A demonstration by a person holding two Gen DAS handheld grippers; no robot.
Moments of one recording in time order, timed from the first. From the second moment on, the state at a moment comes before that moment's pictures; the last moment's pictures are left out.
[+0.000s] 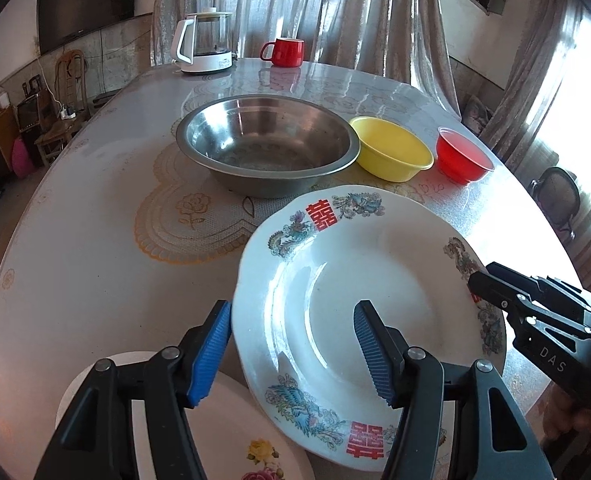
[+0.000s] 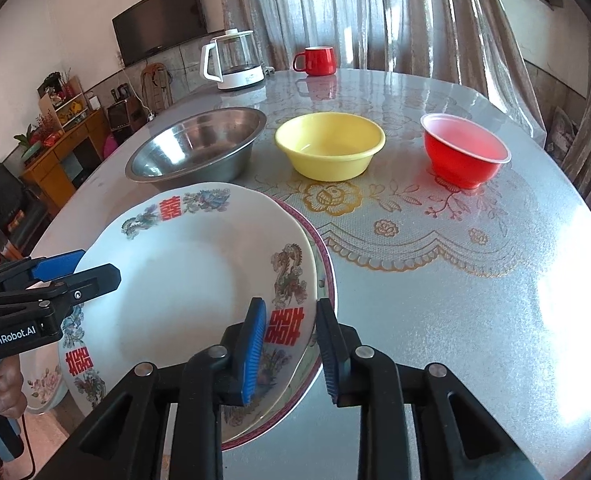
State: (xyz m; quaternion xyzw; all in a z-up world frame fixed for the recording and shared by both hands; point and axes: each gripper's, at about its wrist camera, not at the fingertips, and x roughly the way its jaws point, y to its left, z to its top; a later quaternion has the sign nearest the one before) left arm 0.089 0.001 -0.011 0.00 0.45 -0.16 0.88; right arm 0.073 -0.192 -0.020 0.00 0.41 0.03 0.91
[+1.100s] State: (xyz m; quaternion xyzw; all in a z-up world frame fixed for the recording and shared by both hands) left arm 0.076 0.061 -0.007 -0.04 0.44 -0.07 0.90; right arm 0.061 -0.210 0.002 0.04 0.37 0.04 0.93
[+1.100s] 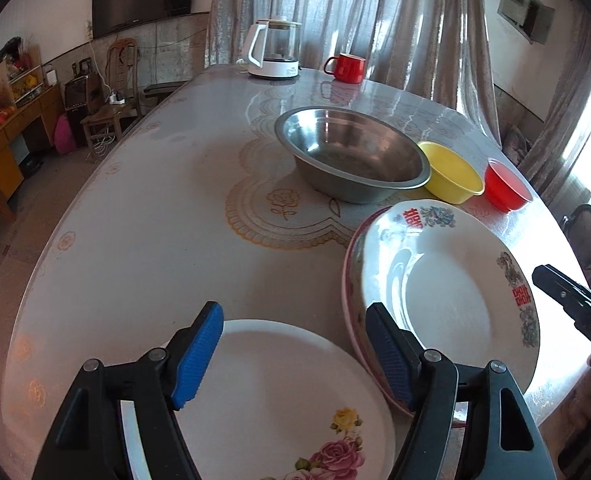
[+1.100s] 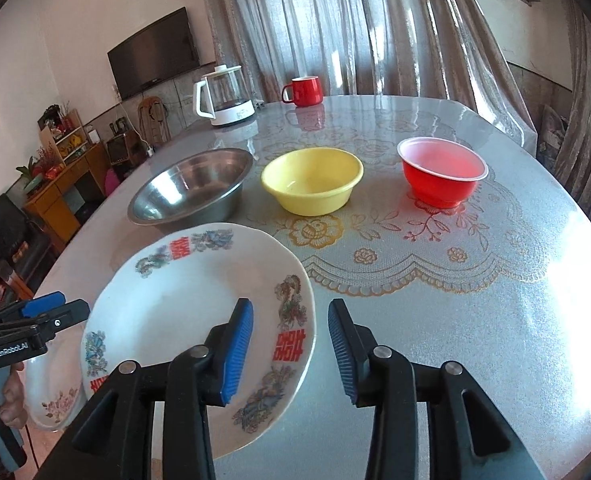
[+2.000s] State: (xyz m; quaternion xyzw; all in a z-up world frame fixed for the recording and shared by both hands) left arm 0.033 0.182 -0.017 -0.11 0.43 -0.01 0.90; right arm 0.031 -0.050 -0.041 0.02 0.50 0.38 0.78
